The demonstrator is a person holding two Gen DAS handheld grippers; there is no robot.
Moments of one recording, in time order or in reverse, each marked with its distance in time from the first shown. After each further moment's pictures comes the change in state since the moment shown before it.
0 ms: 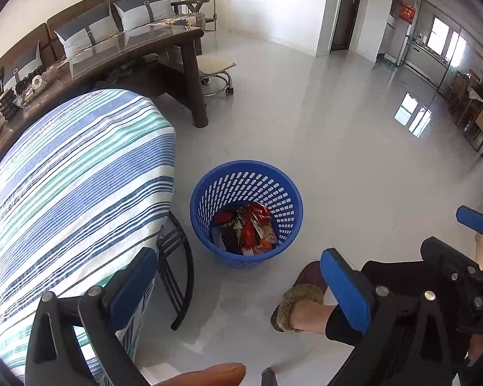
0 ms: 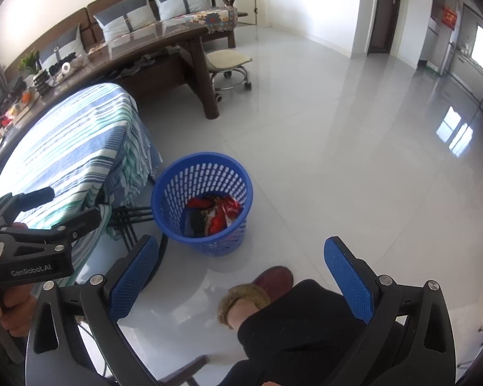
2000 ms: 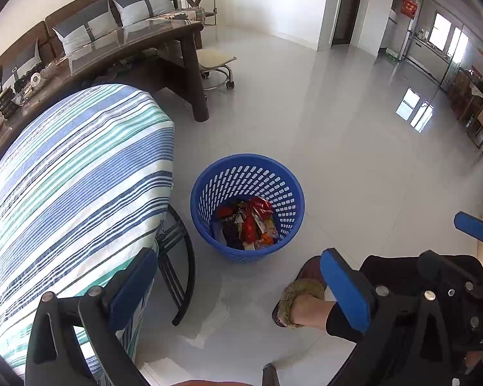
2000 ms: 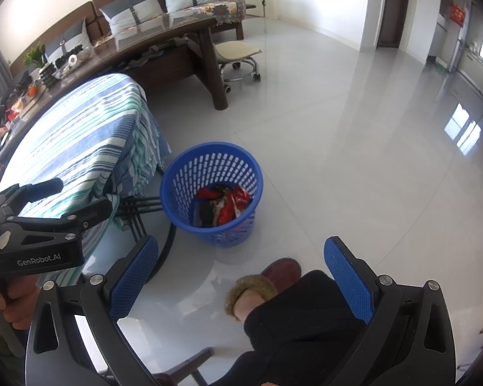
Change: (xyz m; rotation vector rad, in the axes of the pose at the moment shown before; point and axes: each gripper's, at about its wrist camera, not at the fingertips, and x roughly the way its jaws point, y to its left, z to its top) left arm 0.005 -0.002 0.000 0.002 0.030 0.009; right arm 0.003 0.009 -0.009 -0.008 0.033 0.033
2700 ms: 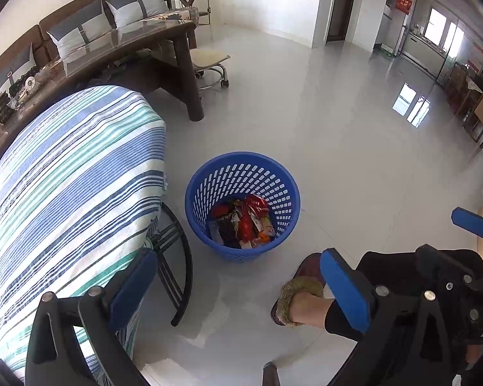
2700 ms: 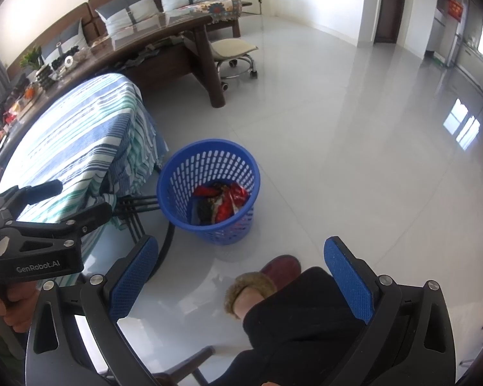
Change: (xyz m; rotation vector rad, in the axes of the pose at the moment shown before) left arm 0.003 -0.007 -0.002 0.023 0.005 -0.009; right arm 0.002 -0.006 -0.003 0.022 0.011 -0.001
